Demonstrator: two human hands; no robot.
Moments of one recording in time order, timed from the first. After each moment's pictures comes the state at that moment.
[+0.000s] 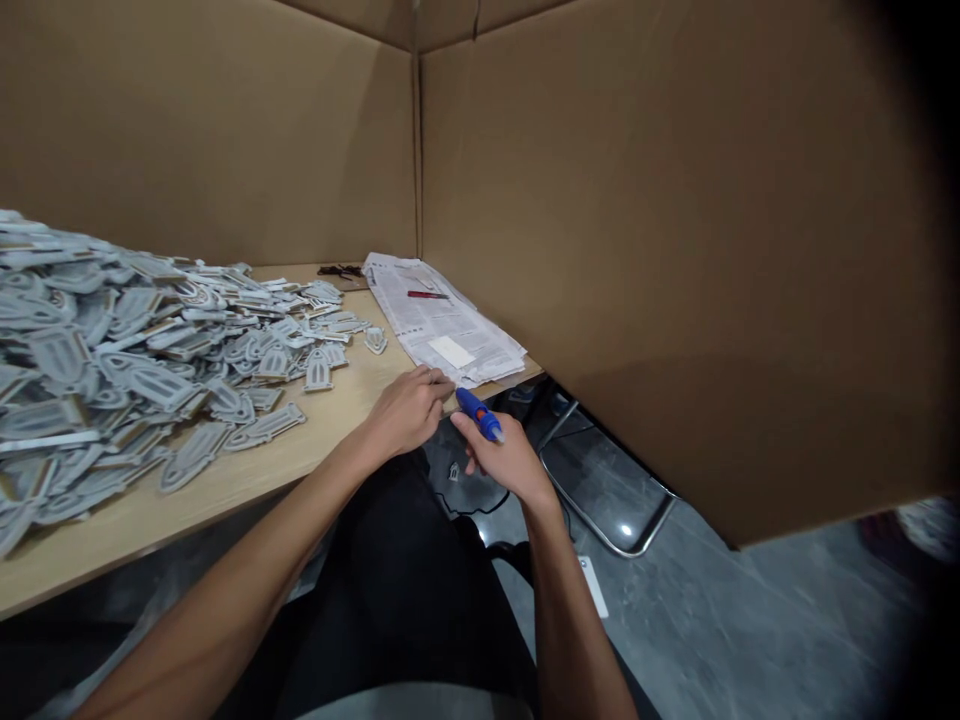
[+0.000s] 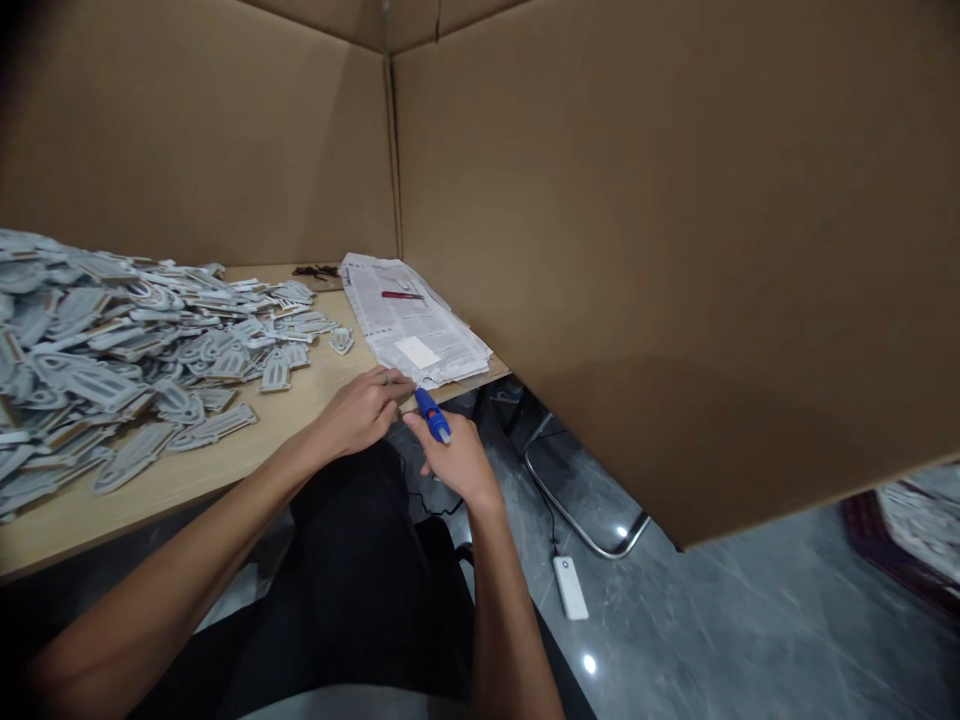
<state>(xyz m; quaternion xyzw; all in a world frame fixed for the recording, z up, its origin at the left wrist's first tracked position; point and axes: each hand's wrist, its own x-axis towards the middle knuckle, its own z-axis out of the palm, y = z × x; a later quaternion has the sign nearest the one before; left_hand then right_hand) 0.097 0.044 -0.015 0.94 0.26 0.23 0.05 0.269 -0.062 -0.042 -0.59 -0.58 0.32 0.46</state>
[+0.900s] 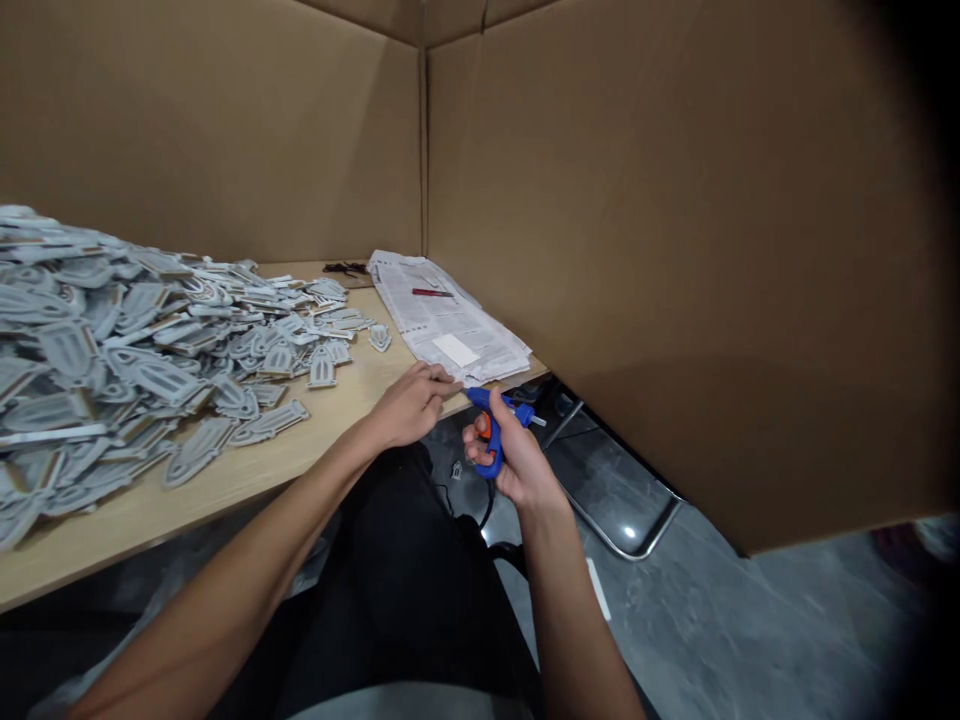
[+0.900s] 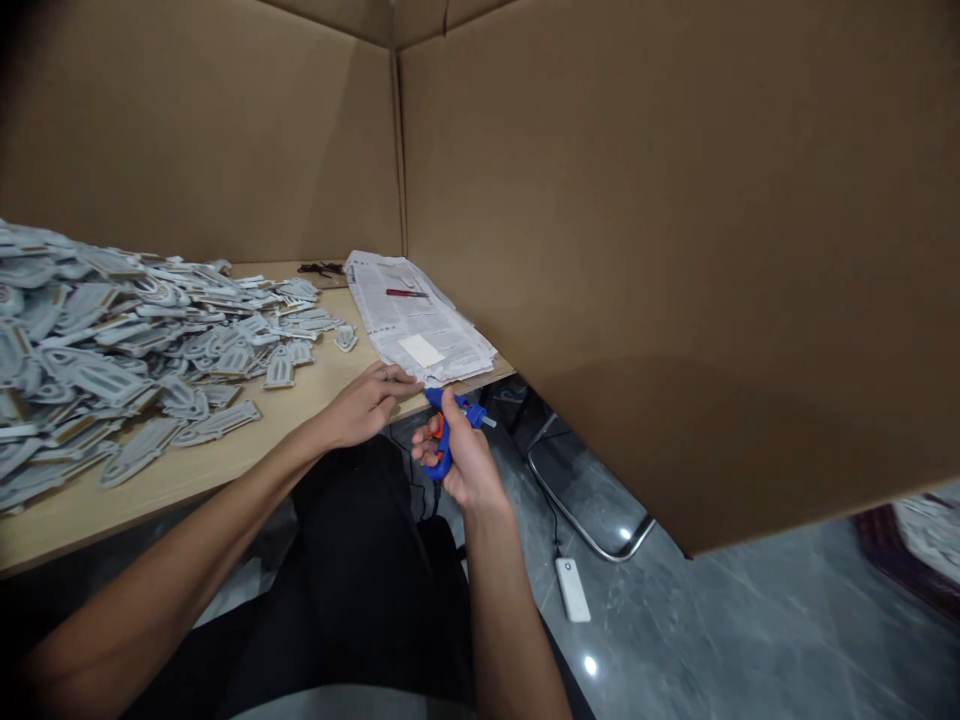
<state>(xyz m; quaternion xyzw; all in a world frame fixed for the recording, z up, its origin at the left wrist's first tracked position) 0.097 0.052 -0.016 0.93 0.25 0.24 0.11 0.257 -0.058 -0.023 -0.42 -0.18 0.66 0.60</state>
